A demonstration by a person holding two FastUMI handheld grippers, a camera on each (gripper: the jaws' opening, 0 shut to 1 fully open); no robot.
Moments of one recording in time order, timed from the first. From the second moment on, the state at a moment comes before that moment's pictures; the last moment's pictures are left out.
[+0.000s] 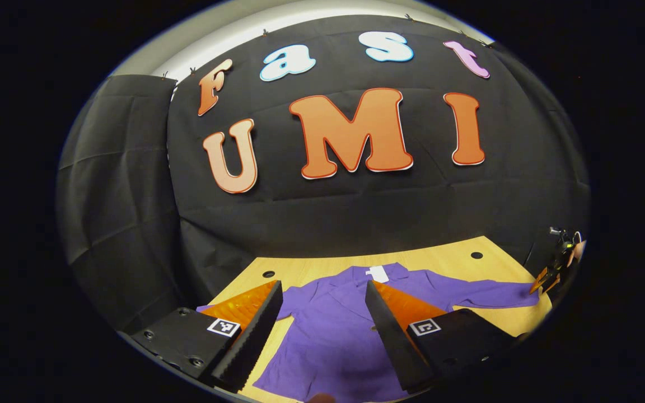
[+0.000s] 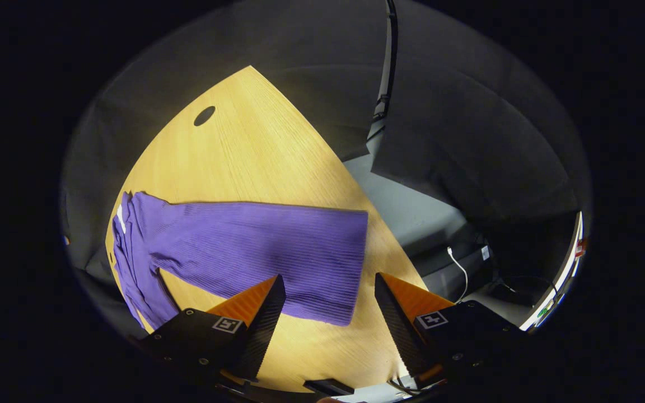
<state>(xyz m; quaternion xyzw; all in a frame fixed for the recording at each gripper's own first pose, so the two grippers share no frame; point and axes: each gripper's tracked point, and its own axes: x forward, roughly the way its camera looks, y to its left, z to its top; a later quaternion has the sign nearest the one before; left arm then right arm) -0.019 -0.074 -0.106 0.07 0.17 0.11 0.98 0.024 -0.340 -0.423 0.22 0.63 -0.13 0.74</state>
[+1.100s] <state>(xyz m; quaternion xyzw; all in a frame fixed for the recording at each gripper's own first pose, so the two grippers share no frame) -0.019 -0.055 -0.115 0.08 0.19 0.10 0.97 0.040 -0.290 -0.408 0.29 0.63 -0.14 0.71</state>
